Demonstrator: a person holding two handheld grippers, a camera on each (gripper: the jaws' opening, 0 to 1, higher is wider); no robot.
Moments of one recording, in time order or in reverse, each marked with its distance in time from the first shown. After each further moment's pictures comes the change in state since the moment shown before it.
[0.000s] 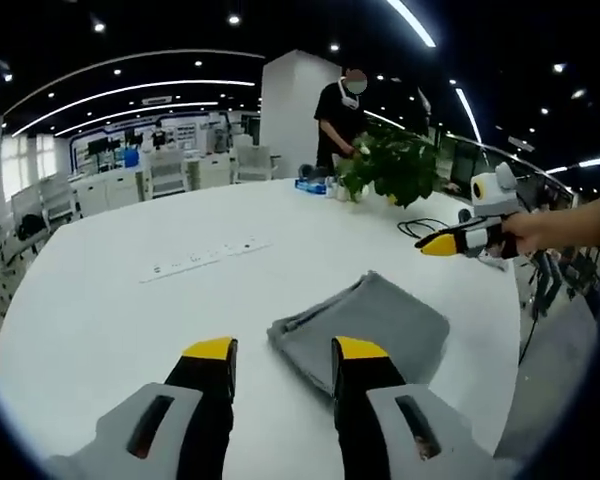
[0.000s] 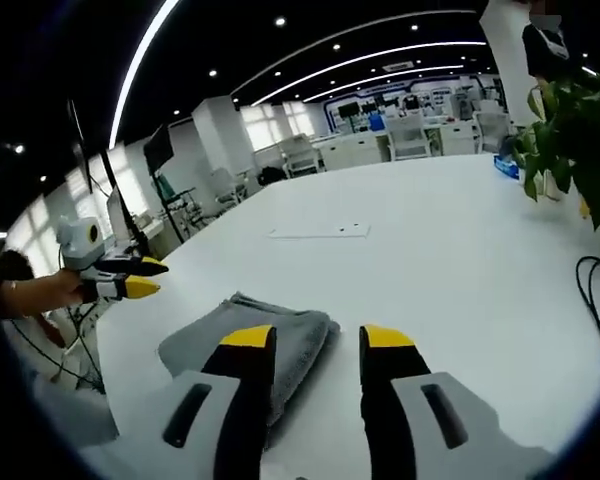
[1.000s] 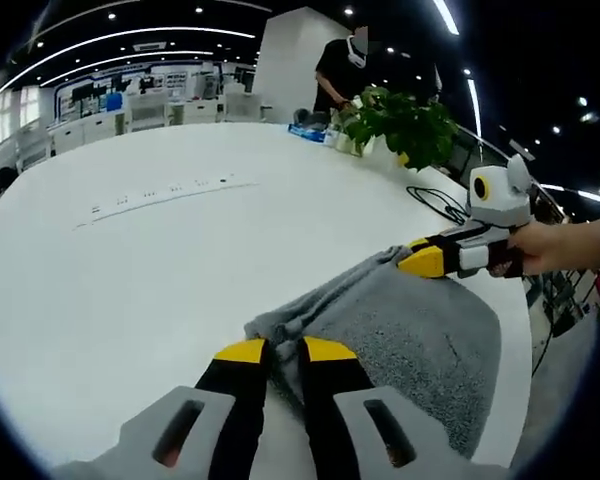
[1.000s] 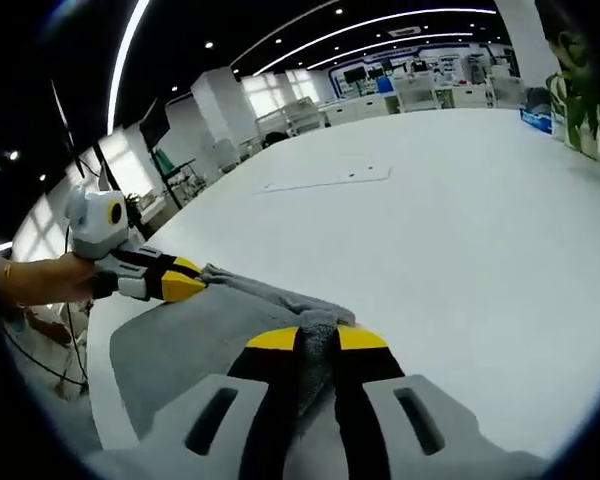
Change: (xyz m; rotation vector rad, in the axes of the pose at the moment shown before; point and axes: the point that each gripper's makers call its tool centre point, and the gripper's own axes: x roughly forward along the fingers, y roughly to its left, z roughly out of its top) left arm 0.123 0.008 -0.047 -0.097 0.217 -0.080; right arm 0.106 -0.016 -0.040 0.109 0.140 0.035
